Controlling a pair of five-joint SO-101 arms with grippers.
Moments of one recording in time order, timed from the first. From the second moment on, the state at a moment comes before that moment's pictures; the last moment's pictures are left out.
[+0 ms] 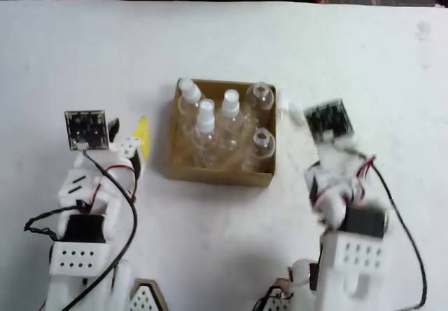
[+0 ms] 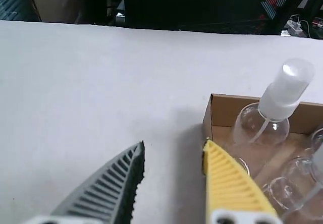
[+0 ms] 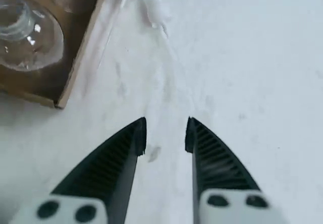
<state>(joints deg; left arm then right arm) -5.1 -71.0 78.5 27.7 5.8 7.3 -58.8 49.1 69.1 29.4</state>
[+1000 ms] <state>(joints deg) -3.3 -71.0 80.0 27.3 5.8 1.2 30.8 -35.9 79.1 4.4</state>
